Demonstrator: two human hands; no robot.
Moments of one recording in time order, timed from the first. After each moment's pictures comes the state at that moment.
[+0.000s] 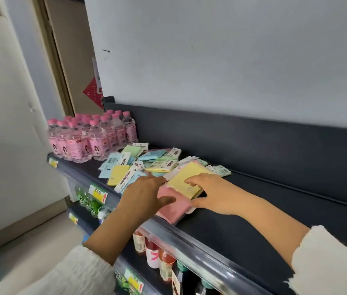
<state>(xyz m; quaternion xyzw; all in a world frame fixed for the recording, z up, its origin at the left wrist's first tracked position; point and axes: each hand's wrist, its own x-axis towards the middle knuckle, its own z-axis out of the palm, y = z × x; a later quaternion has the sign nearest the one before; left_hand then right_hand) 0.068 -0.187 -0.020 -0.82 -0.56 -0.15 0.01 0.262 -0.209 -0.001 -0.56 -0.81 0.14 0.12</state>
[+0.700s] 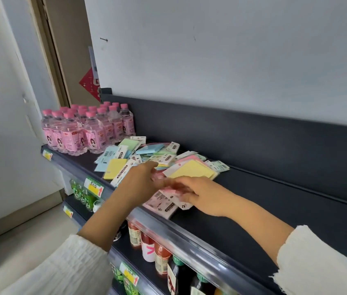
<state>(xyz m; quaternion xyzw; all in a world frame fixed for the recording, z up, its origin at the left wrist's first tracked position) 0.065 -0.181 -0.007 -0.77 -0.57 -0.26 -0.14 0.245 -0.202 -0.019 -0.50 -0.83 0.19 0.17</state>
